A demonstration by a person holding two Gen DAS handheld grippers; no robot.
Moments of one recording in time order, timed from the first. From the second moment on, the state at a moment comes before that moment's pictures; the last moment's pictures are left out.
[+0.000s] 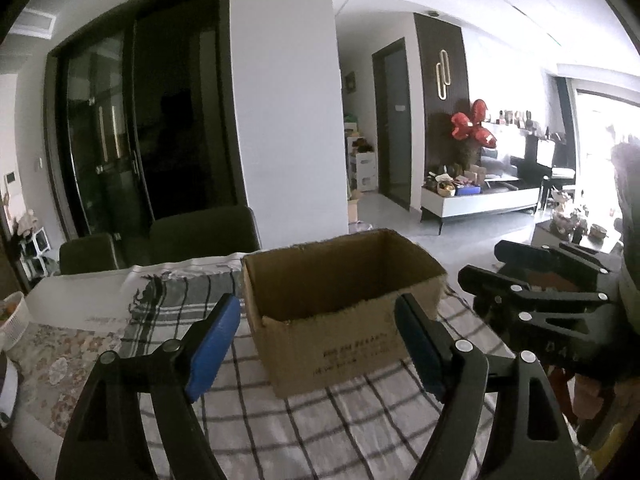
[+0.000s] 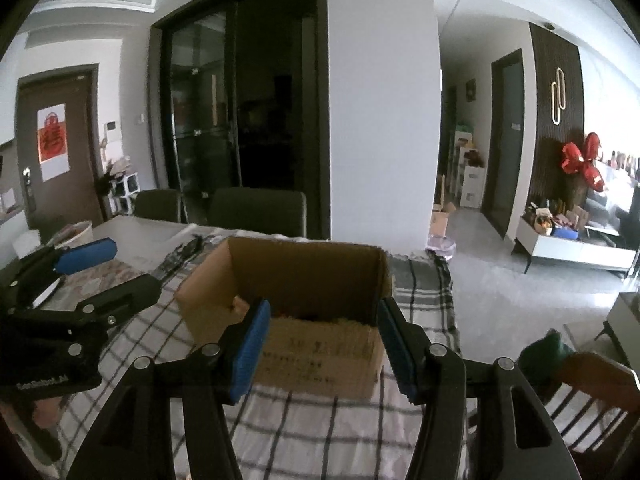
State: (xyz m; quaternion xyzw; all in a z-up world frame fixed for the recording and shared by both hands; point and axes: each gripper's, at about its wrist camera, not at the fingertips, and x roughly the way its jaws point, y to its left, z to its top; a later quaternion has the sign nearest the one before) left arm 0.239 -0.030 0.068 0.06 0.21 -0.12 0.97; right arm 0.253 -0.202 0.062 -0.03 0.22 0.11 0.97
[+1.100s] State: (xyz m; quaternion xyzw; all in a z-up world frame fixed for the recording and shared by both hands) left arm 0.155 -0.047 -0.054 0.16 0.32 -0.20 0.91; right arm 0.168 -0.184 -0.058 -0.03 0.38 0.13 0.91
